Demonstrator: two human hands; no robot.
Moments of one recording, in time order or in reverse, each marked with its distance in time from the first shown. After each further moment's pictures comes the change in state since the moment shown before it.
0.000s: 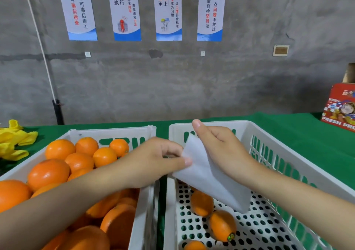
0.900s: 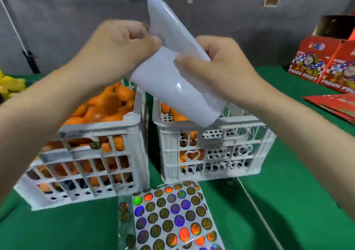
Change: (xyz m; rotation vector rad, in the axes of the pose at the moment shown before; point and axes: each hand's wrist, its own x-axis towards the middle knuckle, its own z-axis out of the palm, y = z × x) left_hand -0.108 0.143 0.022 0.108 0.450 0.022; right_hand -0.121 -0.145 -0.030 -0.164 0.056 -0.070
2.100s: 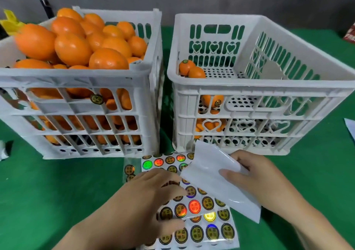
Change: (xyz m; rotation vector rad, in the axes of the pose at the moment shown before) left_hand -0.227 -0.121 0.094 0.407 -0.697 -0.058; right_hand -0.200 0.136 0.049 -0.061 -0.432 0.712
